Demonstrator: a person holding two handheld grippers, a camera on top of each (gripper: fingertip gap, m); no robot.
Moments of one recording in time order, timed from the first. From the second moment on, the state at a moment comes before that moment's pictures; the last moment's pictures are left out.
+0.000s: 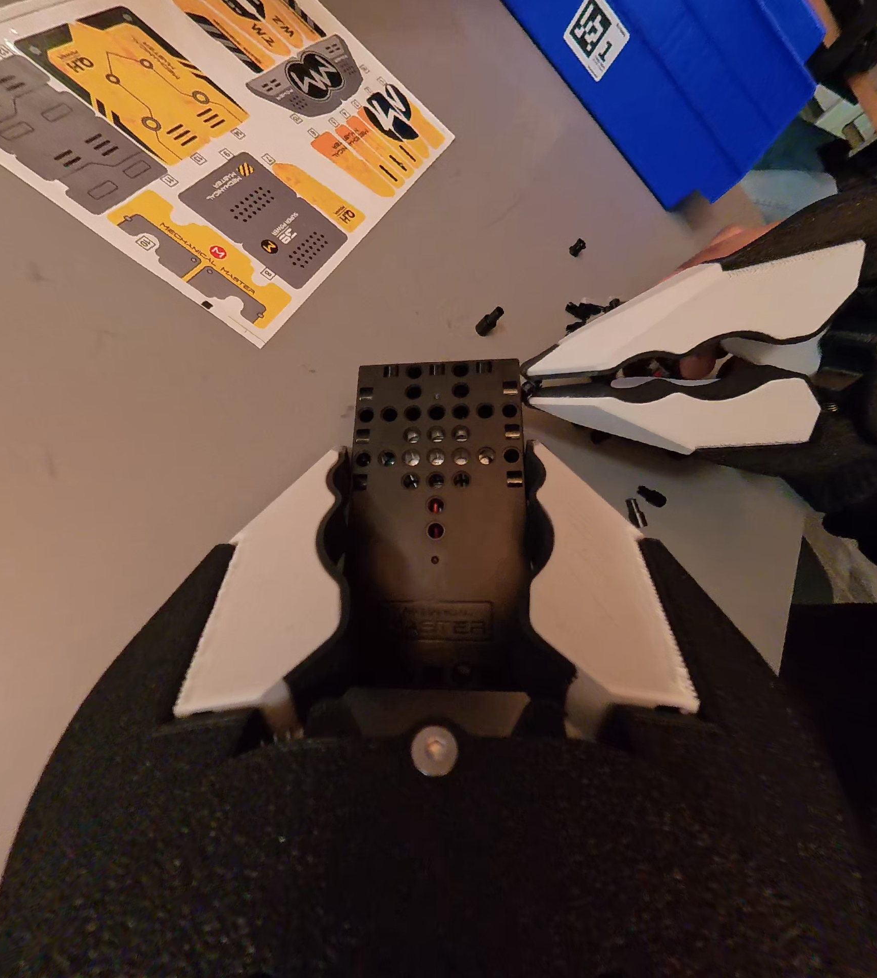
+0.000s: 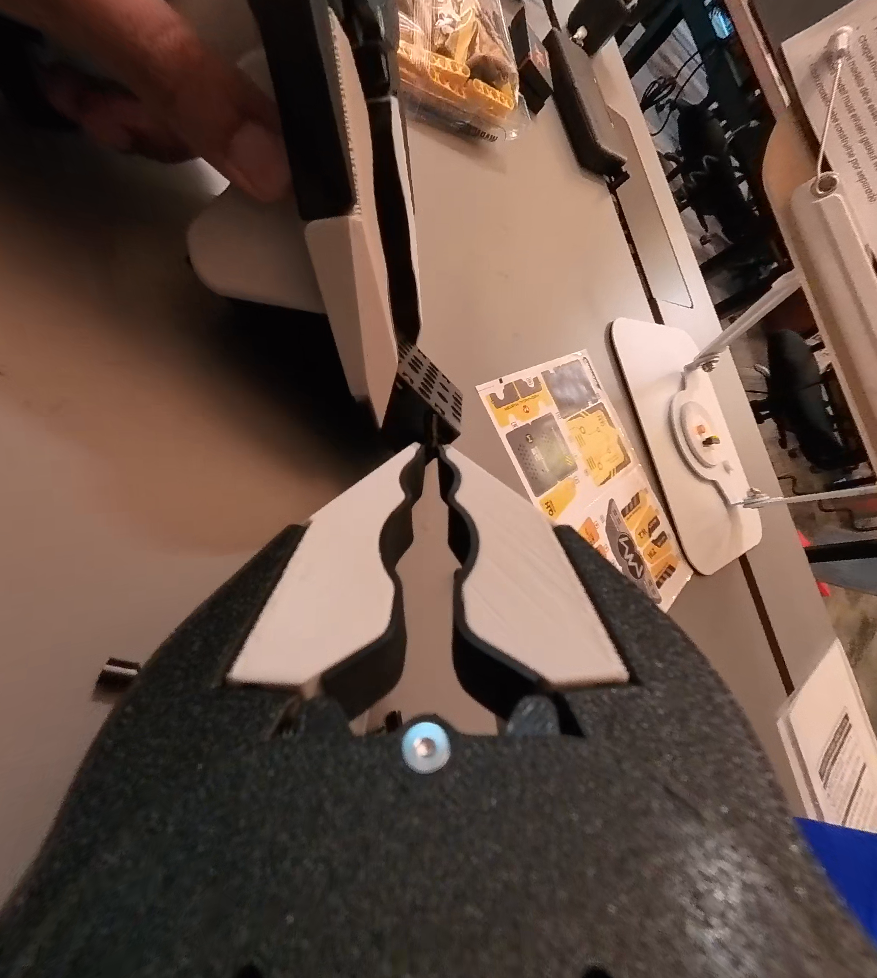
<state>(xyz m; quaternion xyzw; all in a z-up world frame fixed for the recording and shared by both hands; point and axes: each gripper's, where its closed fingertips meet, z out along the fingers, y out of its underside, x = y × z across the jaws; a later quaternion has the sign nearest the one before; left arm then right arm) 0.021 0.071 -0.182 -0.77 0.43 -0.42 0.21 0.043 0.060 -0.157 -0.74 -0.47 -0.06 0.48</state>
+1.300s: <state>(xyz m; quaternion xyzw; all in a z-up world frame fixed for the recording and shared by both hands) 0.024 0.018 -0.094 -0.58 0.41 -0.69 0.15 0.021 0.024 -0.097 -0.62 -0.50 0.05 0.60</state>
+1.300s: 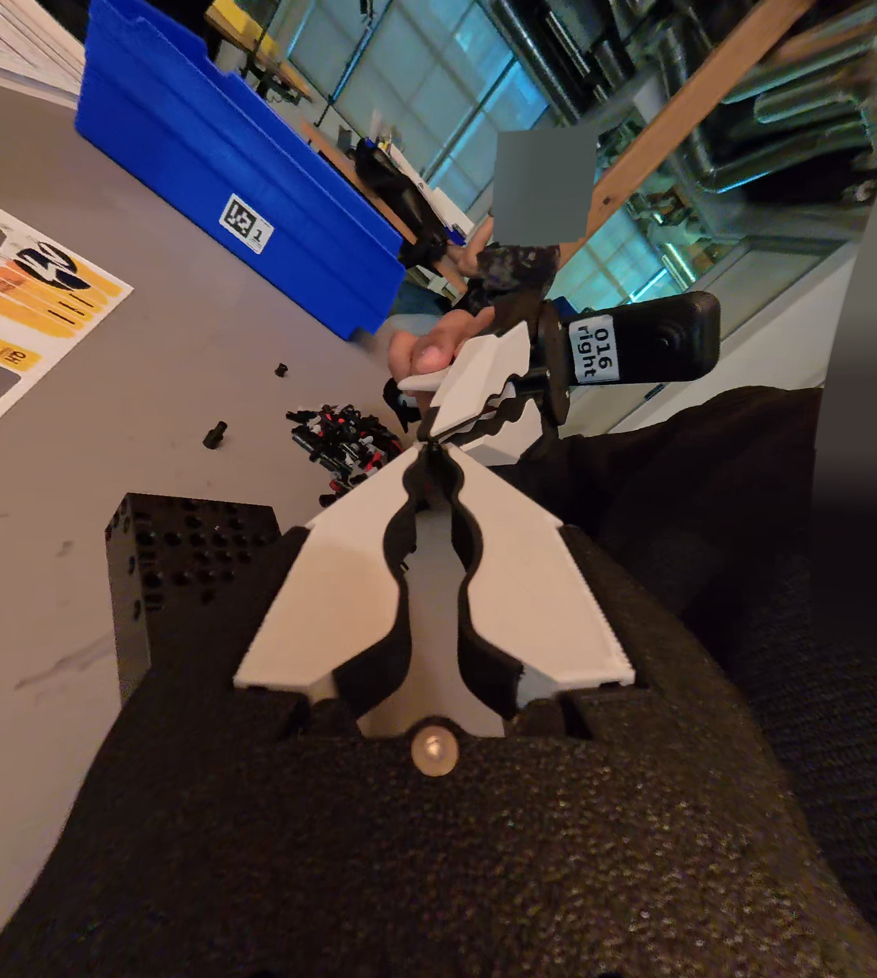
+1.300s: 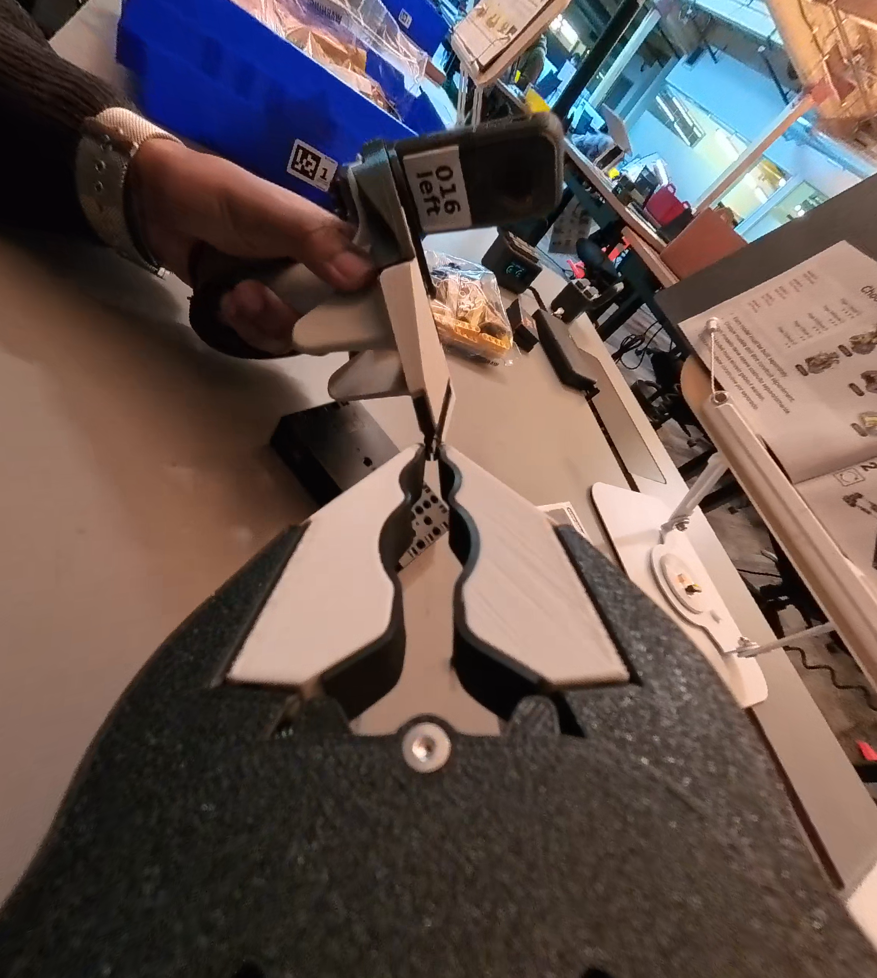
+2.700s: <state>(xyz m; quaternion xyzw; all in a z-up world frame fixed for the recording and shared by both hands) 0.013 -0.002 -0.077 -0.50 0.34 -0.79 -0.02 0.009 0.002 -0.077 -0.55 -0.47 0.15 0.68</state>
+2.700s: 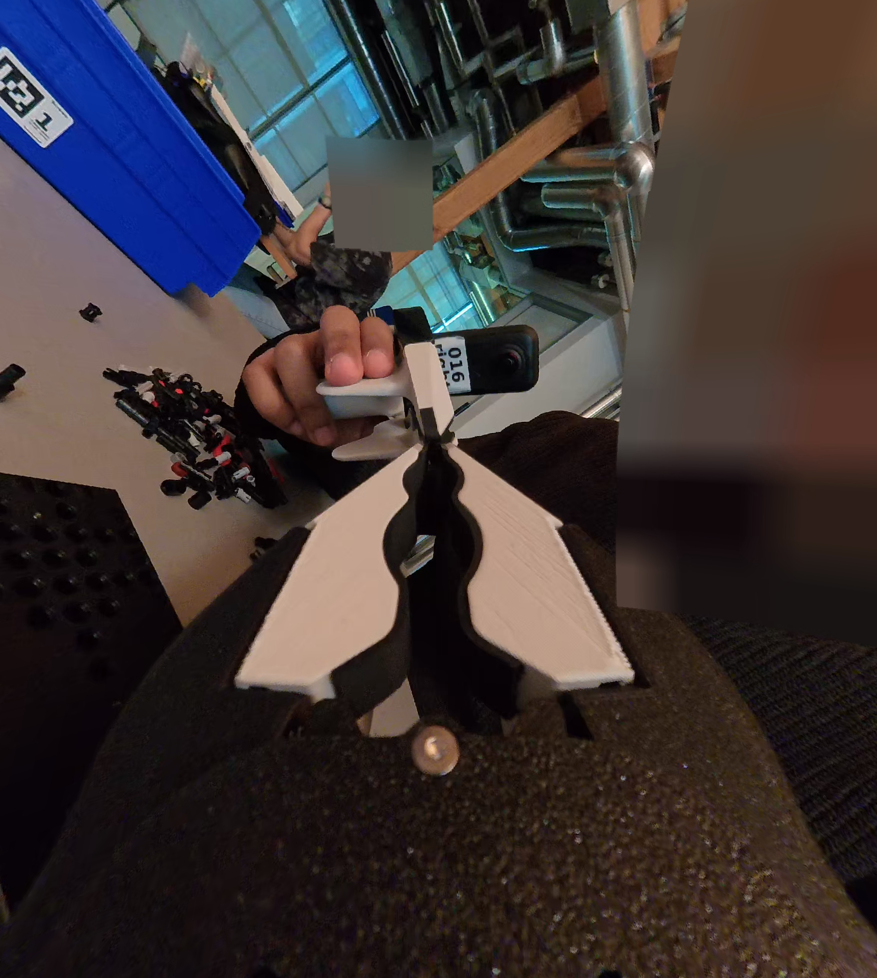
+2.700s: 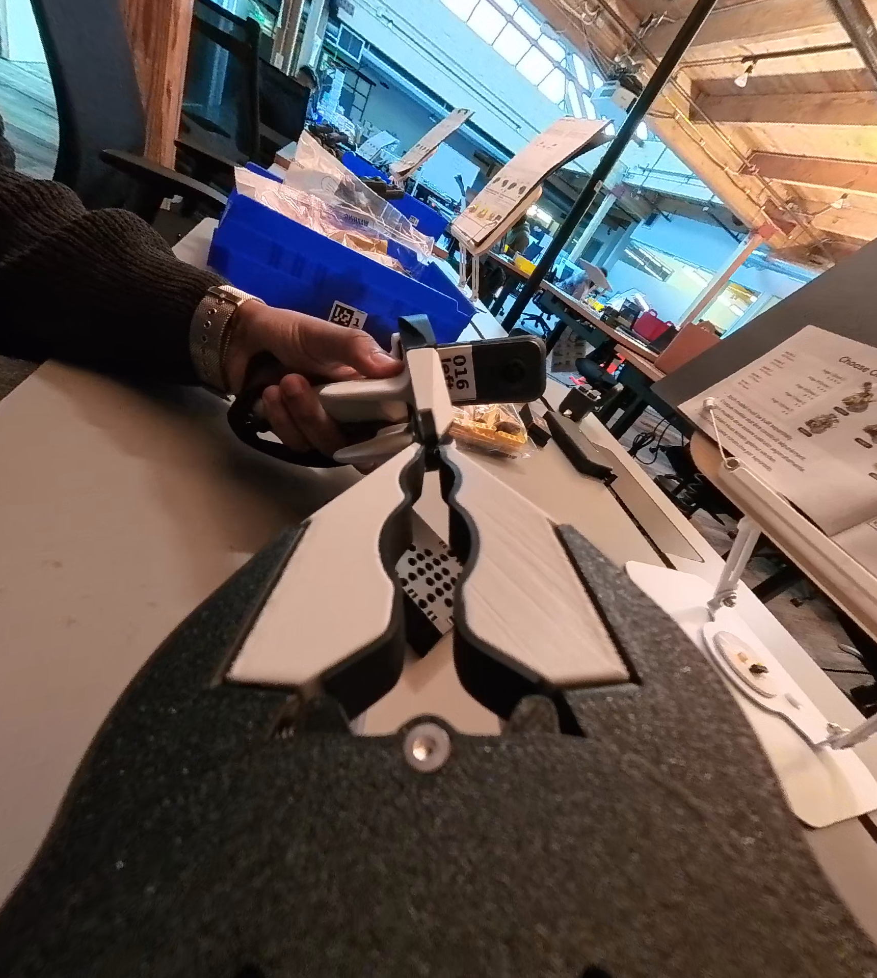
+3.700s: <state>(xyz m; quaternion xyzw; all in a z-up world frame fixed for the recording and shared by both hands) 0.012 0.085 -0.105 -0.62 0.48 -0.39 0.49 0.047 0.037 -0.083 -0.66 -0.38 0.13 0.63</state>
